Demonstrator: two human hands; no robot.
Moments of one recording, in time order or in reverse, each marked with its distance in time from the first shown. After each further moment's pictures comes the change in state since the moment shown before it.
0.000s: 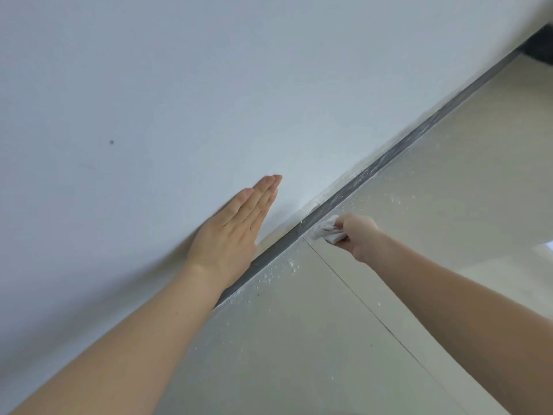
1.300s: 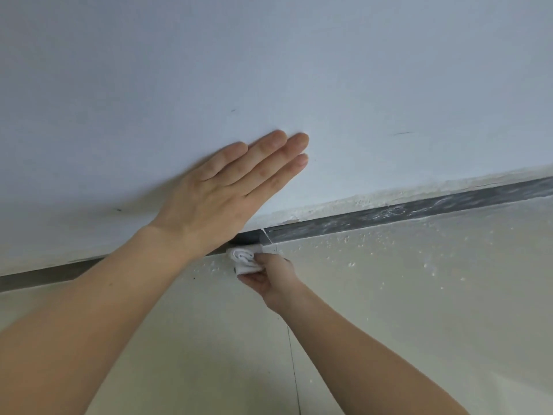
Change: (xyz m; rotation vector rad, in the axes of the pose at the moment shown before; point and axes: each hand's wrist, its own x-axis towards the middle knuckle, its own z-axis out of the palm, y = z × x) left_hand 0.127 0.067 0.002 -0.067 -0.021 -0.250; right_hand 0.128 0.067 0.018 -0.125 -0.671 0.509
